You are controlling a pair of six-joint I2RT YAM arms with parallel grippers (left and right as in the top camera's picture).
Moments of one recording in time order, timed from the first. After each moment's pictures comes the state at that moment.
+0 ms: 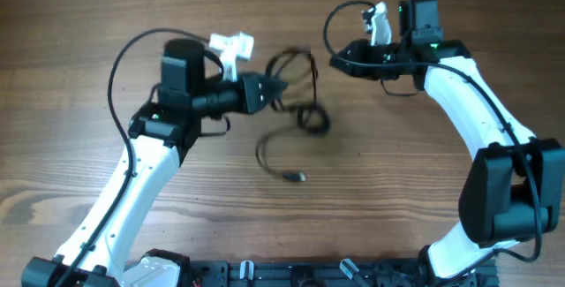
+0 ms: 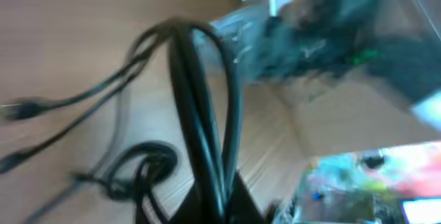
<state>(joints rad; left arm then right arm) -0.26 1.35 0.97 -0.19 0.83 -0.53 0.14 1.81 1.33 -0.54 -0.71 0.26</state>
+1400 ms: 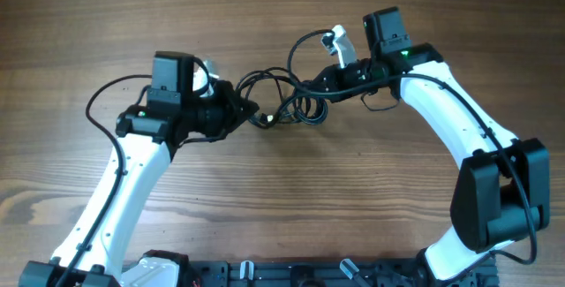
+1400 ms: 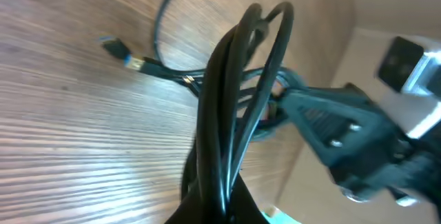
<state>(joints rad) -0.19 1.35 0.98 -0.60 0.62 -0.91 0.27 1.80 1.32 -0.65 -0.77 0.03</state>
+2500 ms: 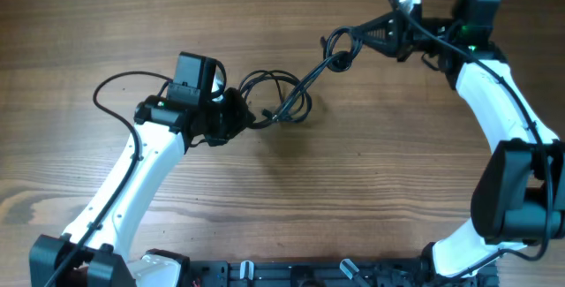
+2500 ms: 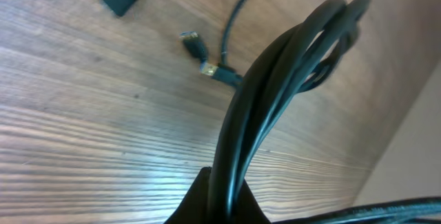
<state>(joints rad) -0.26 1.43 1.02 -0.70 0.40 -0.85 -0.04 1.80 1.29 0.00 -1.54 0.92</state>
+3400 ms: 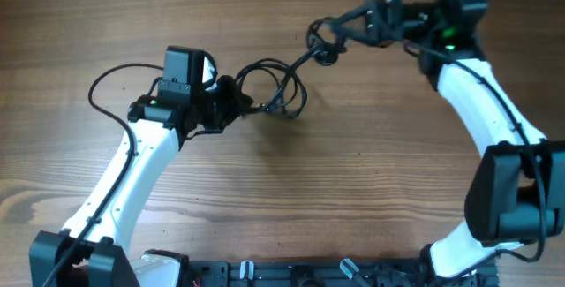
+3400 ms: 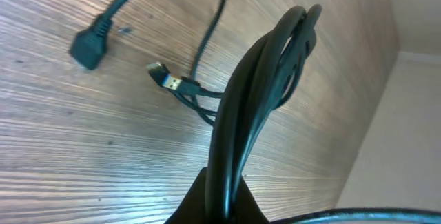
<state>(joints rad) -0.20 1.45 1.01 -0.56 0.45 -0.84 0.04 1.80 1.30 0.53 -1.54 1.25</state>
